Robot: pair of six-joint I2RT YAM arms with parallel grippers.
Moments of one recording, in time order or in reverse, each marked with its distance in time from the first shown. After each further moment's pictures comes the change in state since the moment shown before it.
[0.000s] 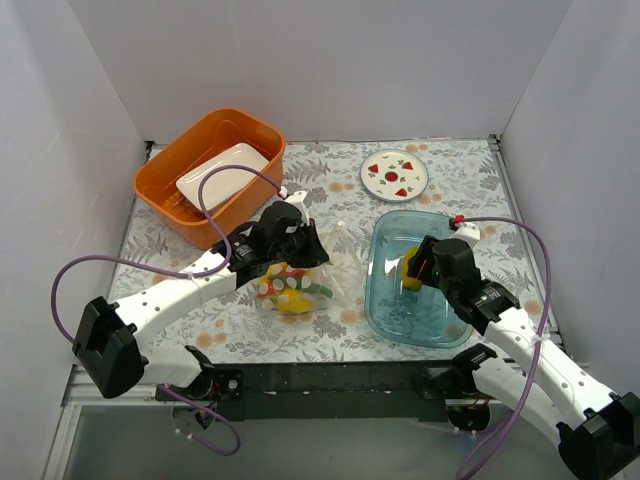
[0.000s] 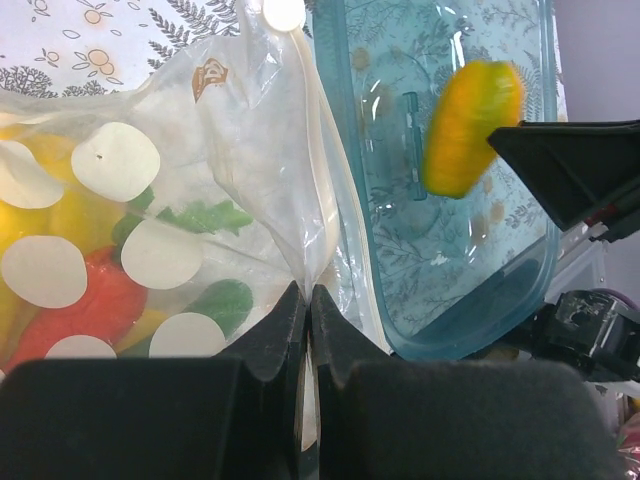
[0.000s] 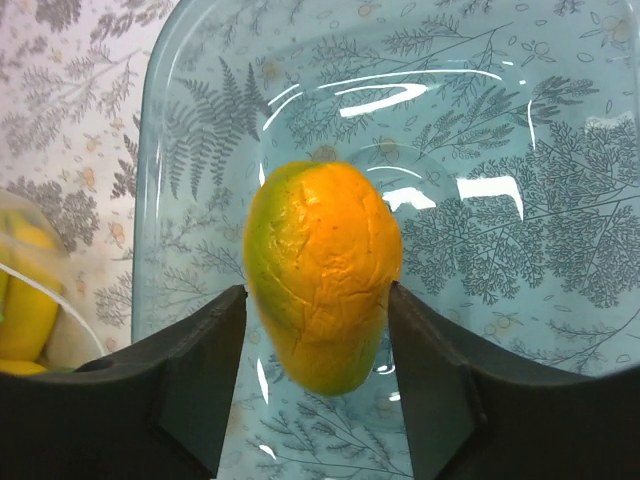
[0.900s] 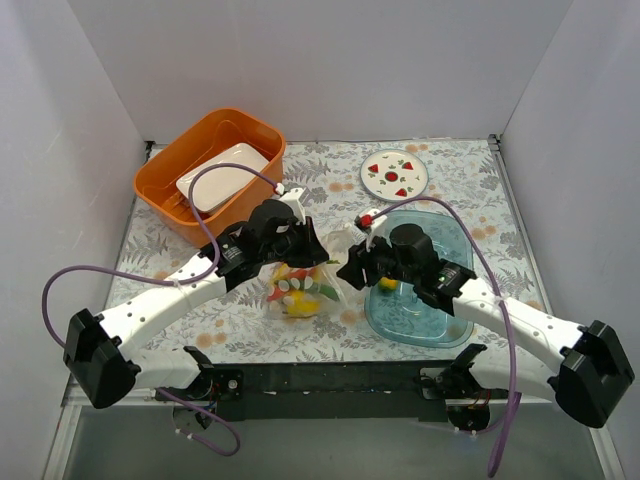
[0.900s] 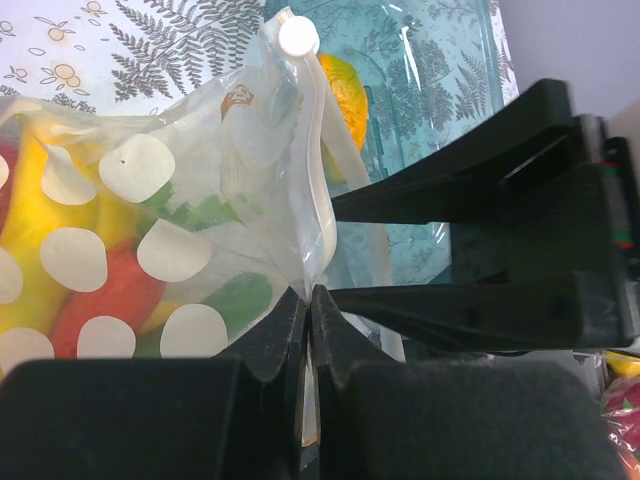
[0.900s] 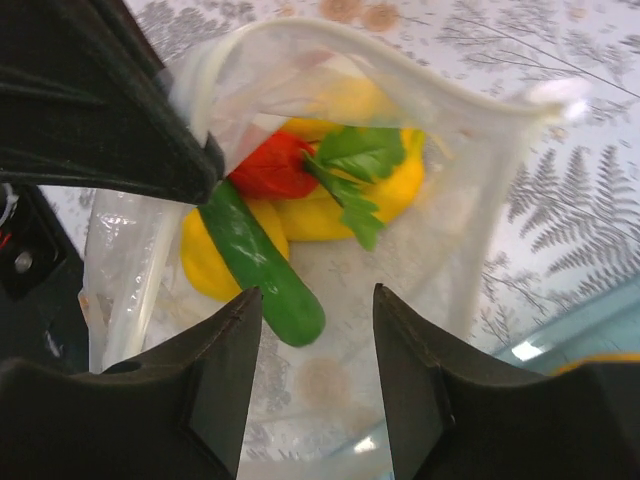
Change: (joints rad) left arm 0.000 -0.072 0.012 -0.019 0.057 0.026; right arm 0.256 0.304 0.133 0.364 -0.557 -0.449
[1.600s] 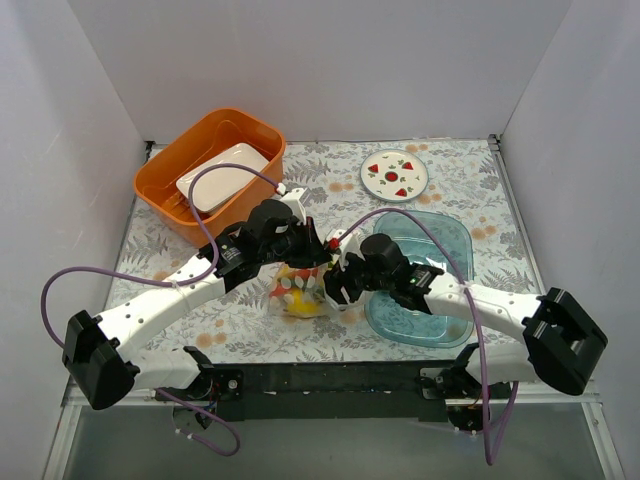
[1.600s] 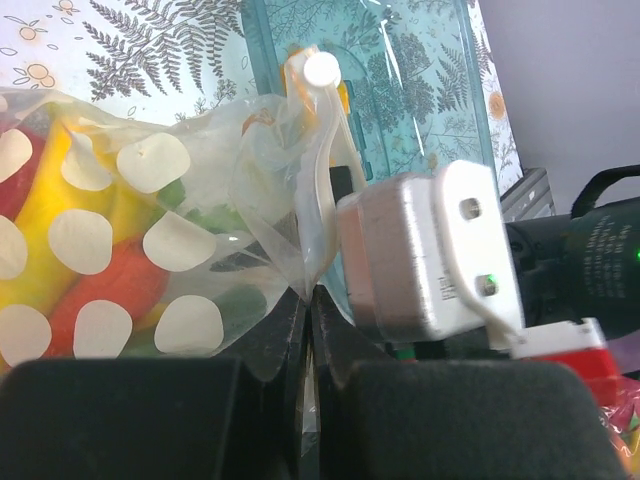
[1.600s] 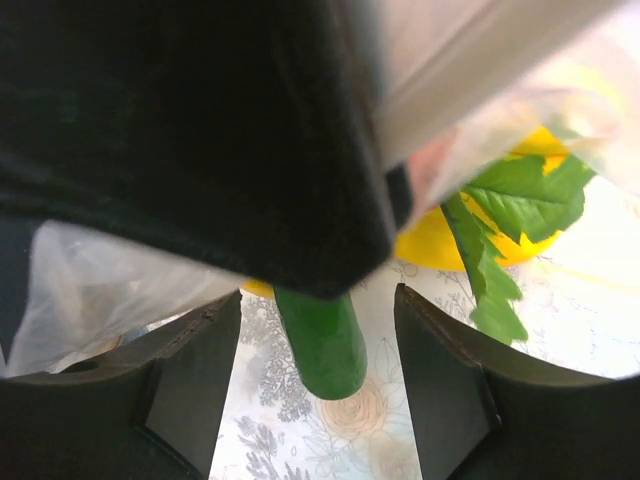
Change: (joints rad) left arm 0.000 -0.014 0.000 0.012 0.039 -0.002; right arm 0.108 0.211 -0.009 0.118 -0.130 -0.126
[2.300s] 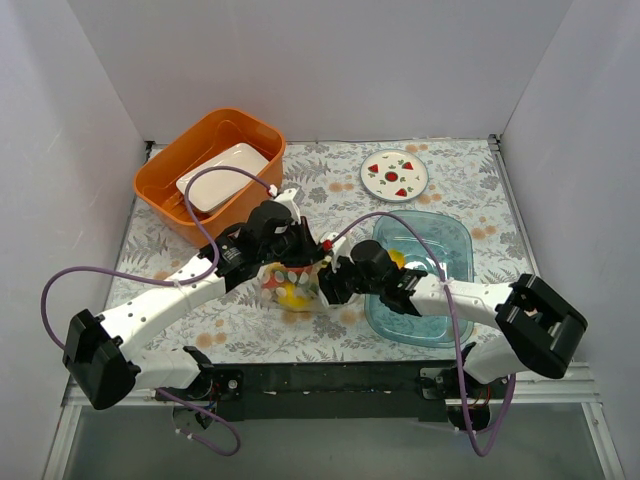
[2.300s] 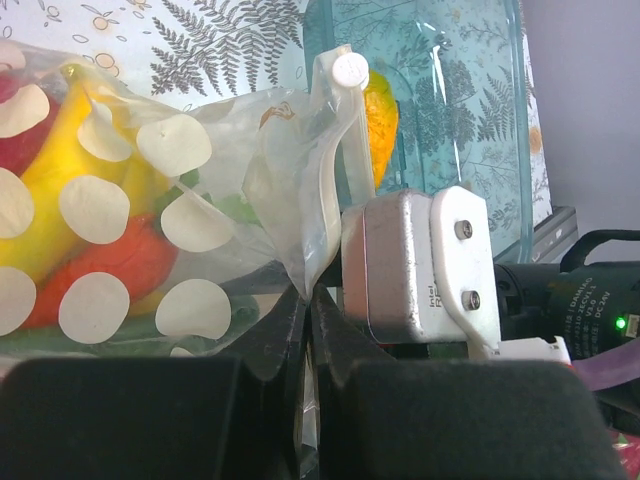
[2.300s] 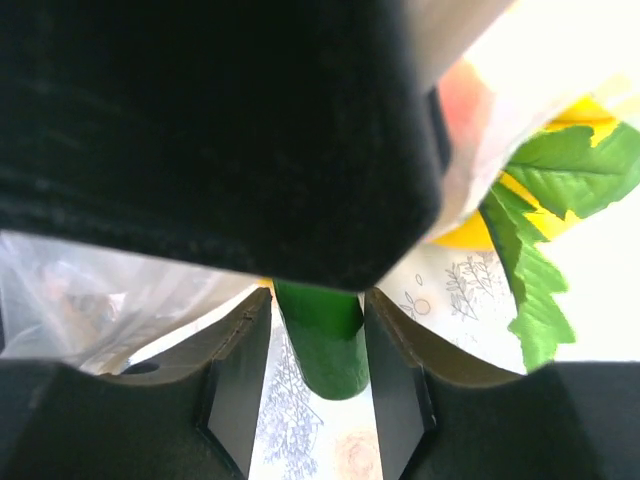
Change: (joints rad) left arm 0.014 0.004 -0.024 -0.005 -0.069 -0.044; right arm 0.038 0.128 -0.033 0.196 0.051 0.079
